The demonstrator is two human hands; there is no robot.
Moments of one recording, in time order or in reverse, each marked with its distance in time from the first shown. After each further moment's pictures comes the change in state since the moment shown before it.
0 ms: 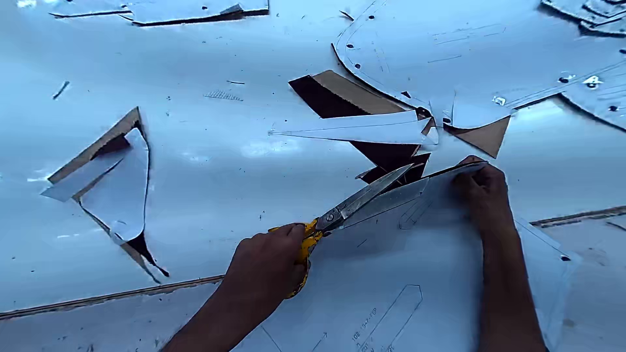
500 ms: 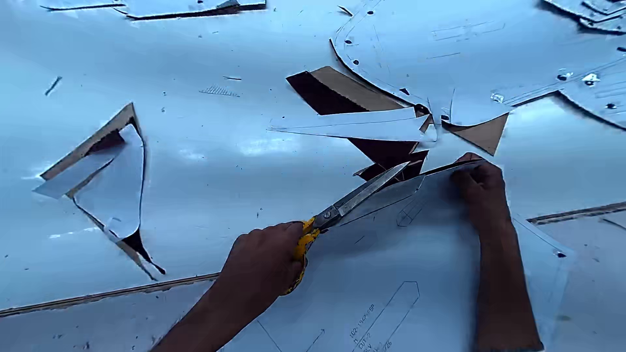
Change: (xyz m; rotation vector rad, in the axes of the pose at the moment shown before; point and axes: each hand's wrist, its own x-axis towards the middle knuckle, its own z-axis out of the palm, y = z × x) left_hand 0.002 -0.001 -0.003 -0.051 -0.055 -0.025; right_hand 0.001 0.002 0.000 -0.003 -0.006 -0.007
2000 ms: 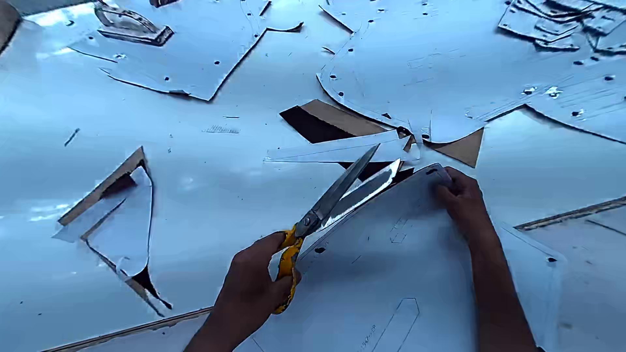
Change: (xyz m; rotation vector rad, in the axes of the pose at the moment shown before) left_hand 0.000 -0.034 0.021 -0.462 0.311 -0.014; right_hand -0.003 -0.009 0.003 -0.008 -0.002 0.074
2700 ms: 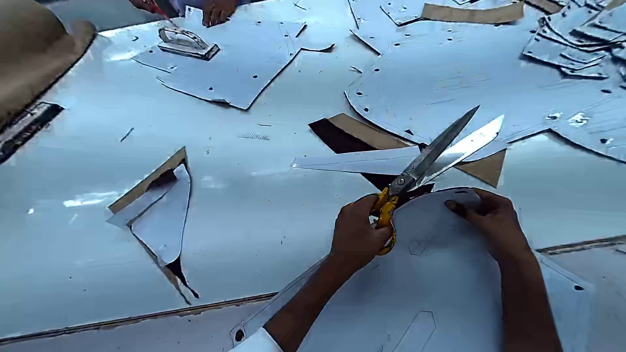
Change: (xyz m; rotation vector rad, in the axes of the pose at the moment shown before) left_hand 0.087 0.082 0.070 -0.348 0.012 0.001; right_hand 0.003 -0.003 -0.011 0.121 -0.030 0.005
